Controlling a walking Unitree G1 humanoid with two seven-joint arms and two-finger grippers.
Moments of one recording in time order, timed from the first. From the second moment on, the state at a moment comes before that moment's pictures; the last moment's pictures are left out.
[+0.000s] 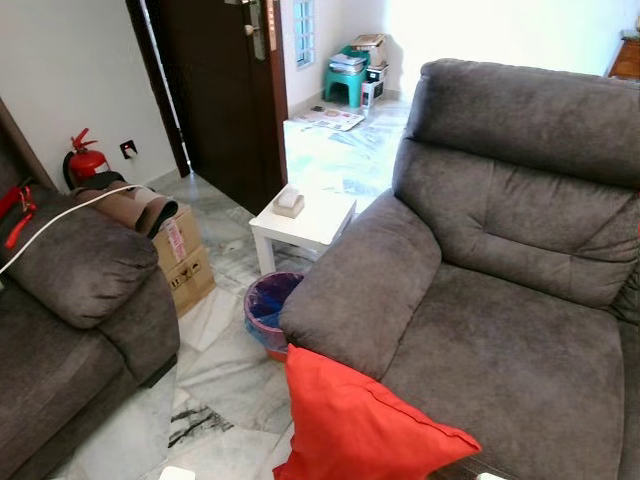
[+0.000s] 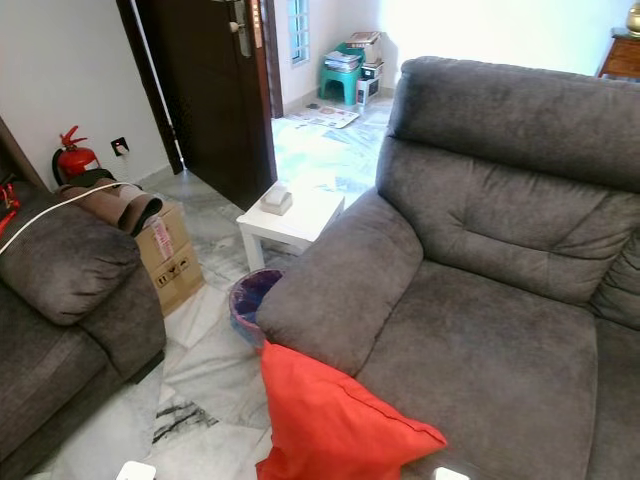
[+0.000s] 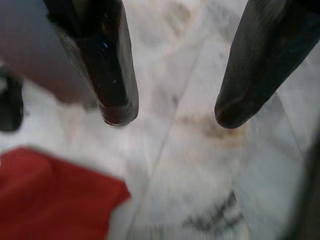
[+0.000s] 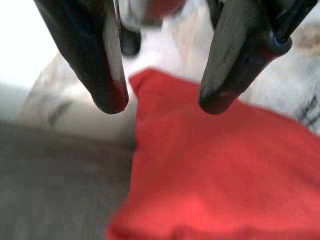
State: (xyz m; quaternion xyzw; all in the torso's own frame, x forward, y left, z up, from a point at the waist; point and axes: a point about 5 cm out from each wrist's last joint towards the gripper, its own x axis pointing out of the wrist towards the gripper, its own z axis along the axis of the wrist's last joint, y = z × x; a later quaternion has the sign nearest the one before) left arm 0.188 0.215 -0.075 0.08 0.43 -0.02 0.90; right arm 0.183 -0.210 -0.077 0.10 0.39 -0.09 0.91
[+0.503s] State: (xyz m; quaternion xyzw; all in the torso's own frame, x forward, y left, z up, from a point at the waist) left arm 0.276 0.199 0.028 0.10 0.06 -0.02 0.99; right arm 0.245 -0.217 -0.014 0.08 0.14 -0.01 0.99
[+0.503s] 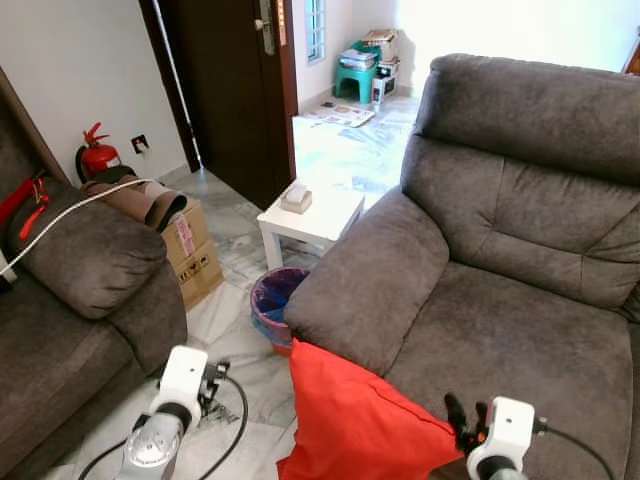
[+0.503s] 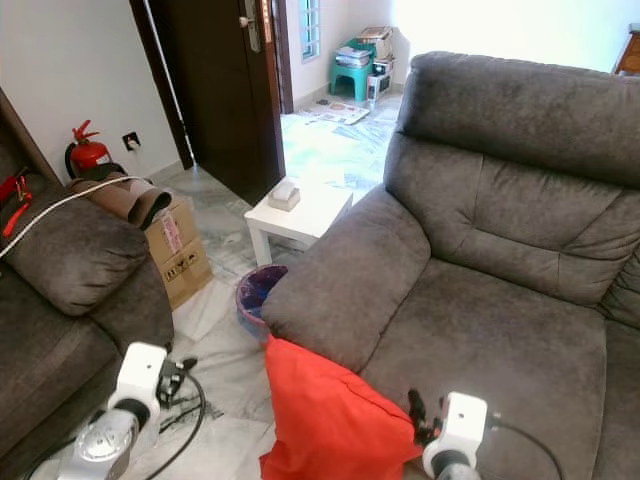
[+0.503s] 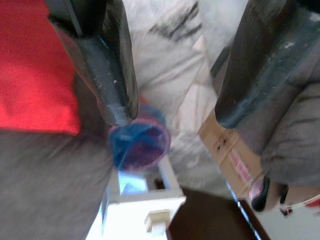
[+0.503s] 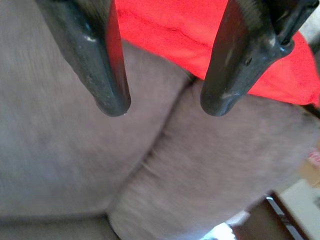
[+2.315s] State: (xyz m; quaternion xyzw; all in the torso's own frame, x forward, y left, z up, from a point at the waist) left arm 0.274 0.183 0.045 0.08 0.05 -0.06 0.99; right arm 0.254 -0.211 0.003 0.05 0.11 0.01 0.99
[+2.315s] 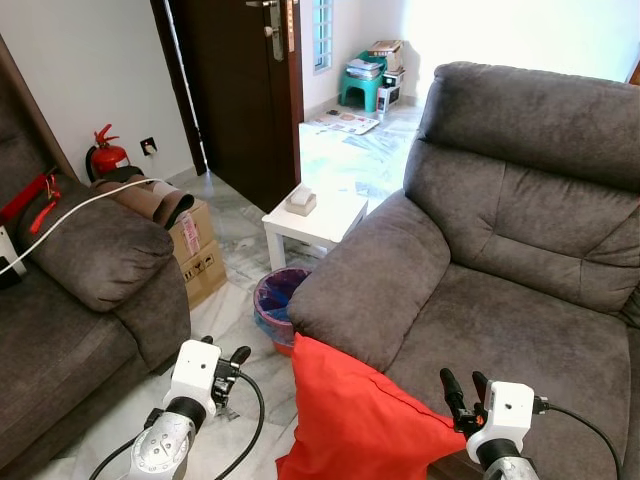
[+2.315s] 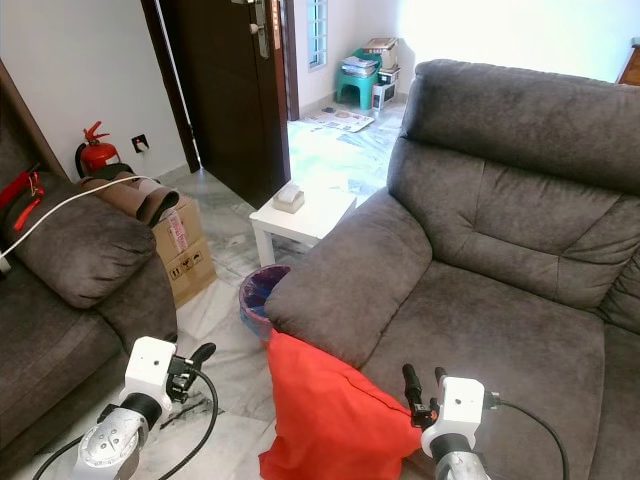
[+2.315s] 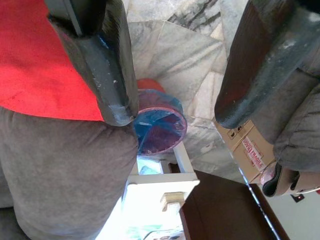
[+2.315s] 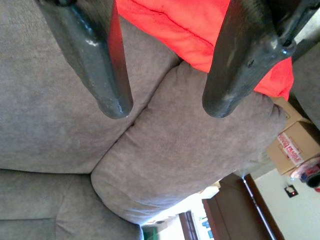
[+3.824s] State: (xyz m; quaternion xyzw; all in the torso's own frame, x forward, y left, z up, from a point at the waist) left arm 0.275 0.186 0.038 0.08 0.05 -0.05 0.99; right arm 0.258 -0.213 0.006 0.05 0.10 0.00 0.99
